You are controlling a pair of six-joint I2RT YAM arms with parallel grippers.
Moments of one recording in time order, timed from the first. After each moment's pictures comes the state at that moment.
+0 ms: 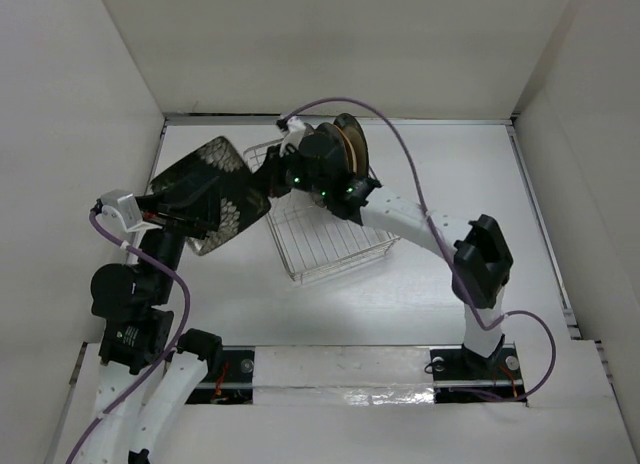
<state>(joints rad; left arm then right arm) -0.30 0.43 0.84 0.00 0.00 -0.42 0.92 1.94 1.71 0.09 -0.20 0.56</state>
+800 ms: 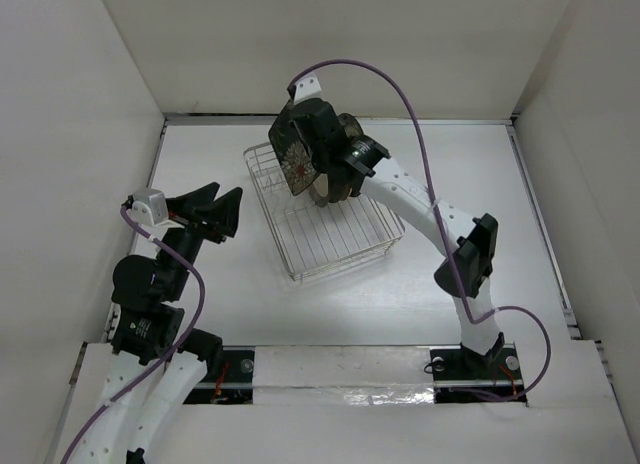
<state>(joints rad) -0.35 0.43 0.74 0.01 0.02 -0.39 0.86 2.02 2.19 -0.57 0.67 0.02</state>
